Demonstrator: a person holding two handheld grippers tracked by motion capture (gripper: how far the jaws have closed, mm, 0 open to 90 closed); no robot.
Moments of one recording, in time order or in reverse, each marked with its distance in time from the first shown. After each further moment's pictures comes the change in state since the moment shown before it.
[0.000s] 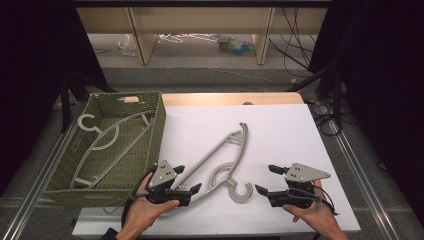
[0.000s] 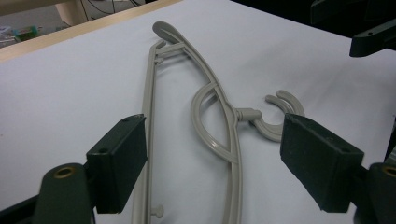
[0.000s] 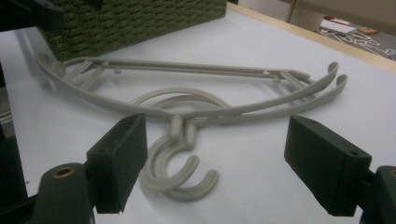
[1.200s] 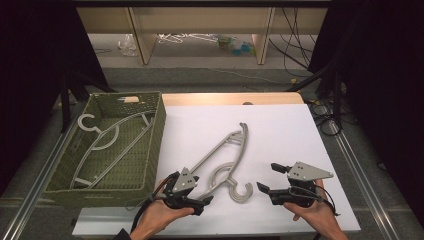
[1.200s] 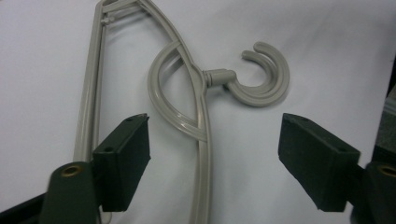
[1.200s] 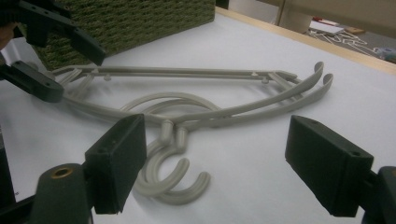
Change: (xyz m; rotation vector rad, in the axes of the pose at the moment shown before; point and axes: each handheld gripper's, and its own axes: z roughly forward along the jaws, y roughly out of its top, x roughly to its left) left arm -0.022 -0.006 0.039 0.201 -0.059 0.115; right arm -0.003 -0.001 -0.002 -0.010 -0.030 0.025
